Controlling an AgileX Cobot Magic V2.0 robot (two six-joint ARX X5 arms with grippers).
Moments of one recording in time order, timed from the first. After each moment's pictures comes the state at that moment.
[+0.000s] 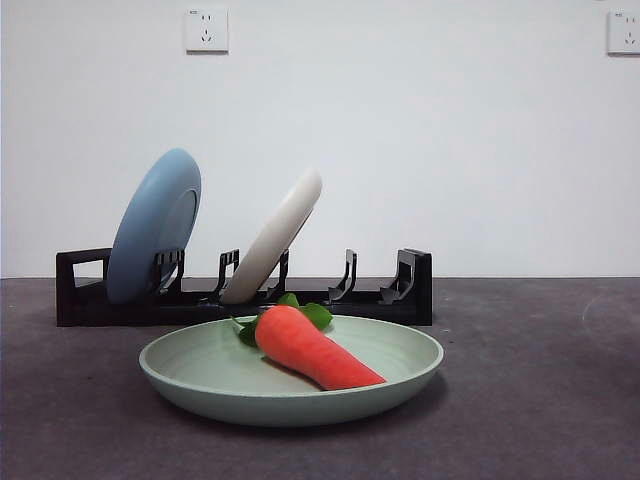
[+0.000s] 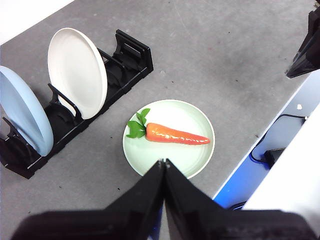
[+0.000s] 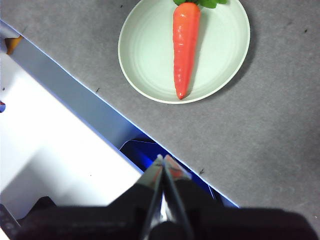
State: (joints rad) left arm -1.11 0.89 1.50 -1.27 -0.33 -0.15; right arm 0.80 0.89 1.05 -1.09 -0.13 0.19
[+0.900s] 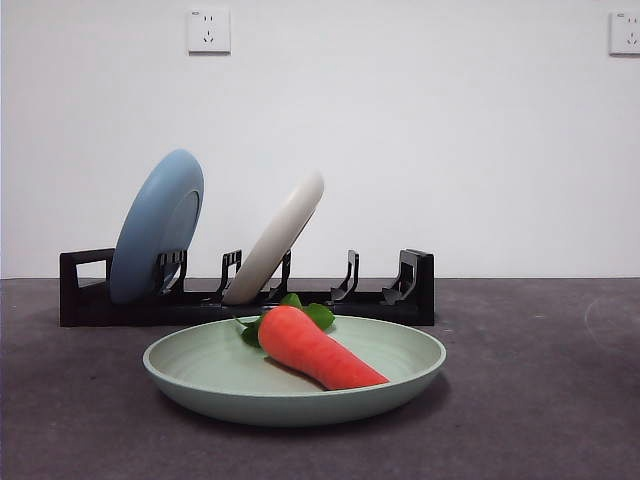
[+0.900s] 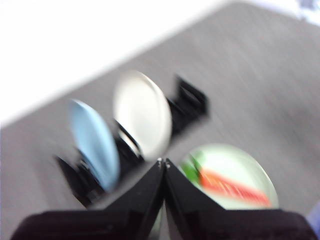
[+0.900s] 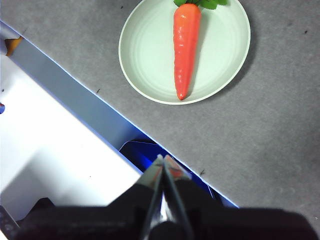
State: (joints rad) left arm -0.86 0.82 1.46 -1.04 -0.35 0.01; right arm 0.80 0.89 1.05 -1.09 -0.13 0.19
